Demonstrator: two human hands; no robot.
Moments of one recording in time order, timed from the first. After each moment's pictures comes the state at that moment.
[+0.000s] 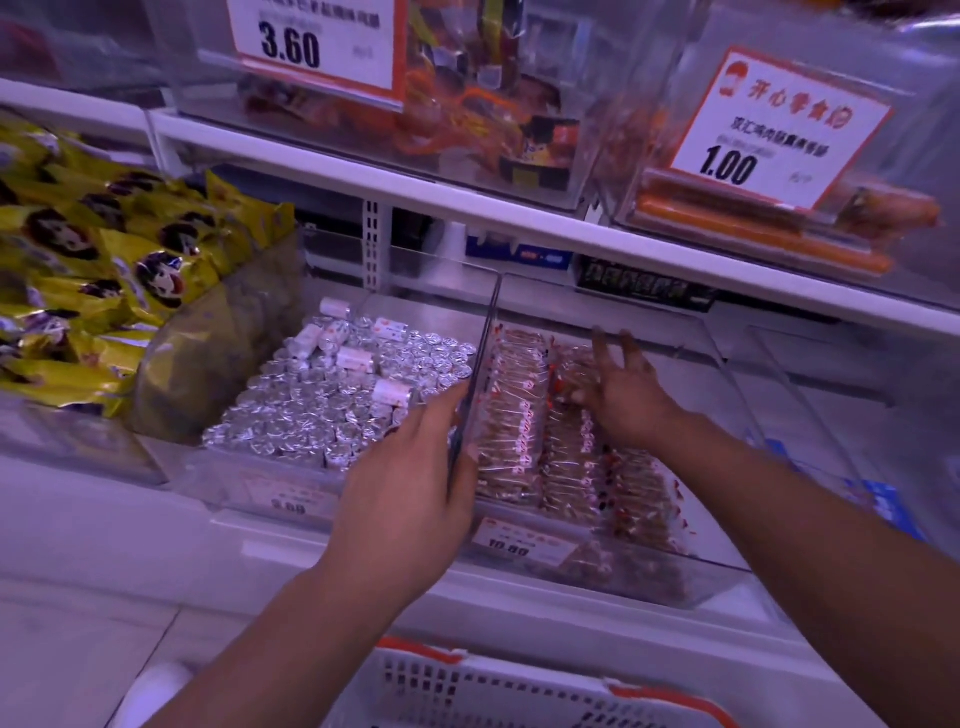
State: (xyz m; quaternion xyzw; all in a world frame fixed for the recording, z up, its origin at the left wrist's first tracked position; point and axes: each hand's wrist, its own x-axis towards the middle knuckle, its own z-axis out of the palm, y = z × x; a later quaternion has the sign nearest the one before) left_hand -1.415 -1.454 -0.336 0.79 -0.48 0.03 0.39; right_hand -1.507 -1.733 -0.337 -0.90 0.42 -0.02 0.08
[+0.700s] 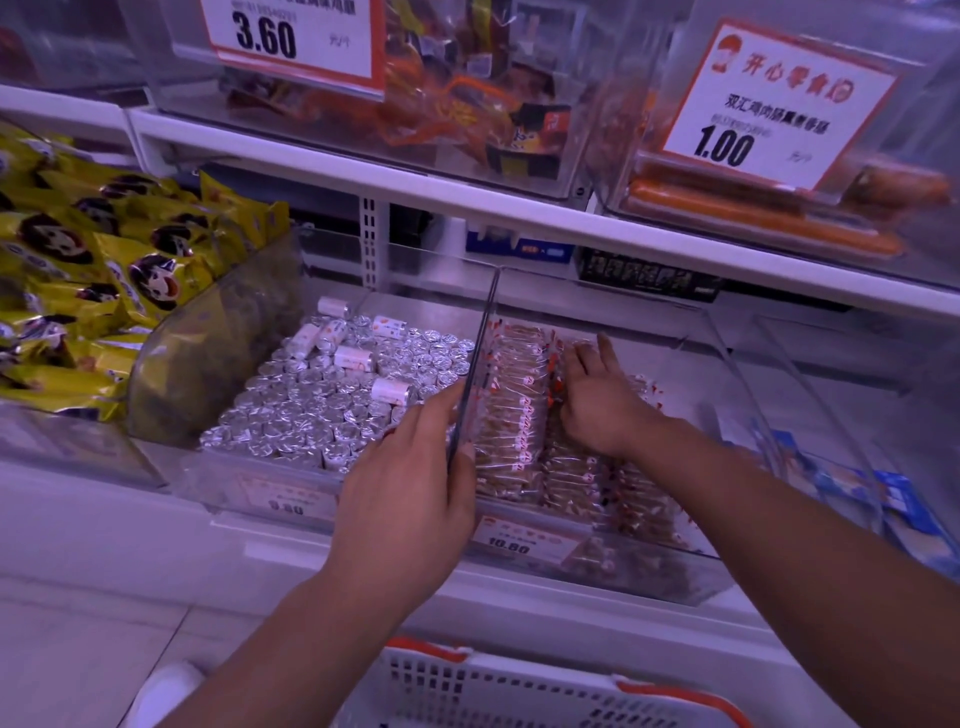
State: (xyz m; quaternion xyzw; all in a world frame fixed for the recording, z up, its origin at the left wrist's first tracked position) left_hand -1.421 -1.457 -0.341 0.79 -0.46 0.04 0.39; right_hand -1.490 -1.724 -0.355 -0.95 0.31 0.02 0.00
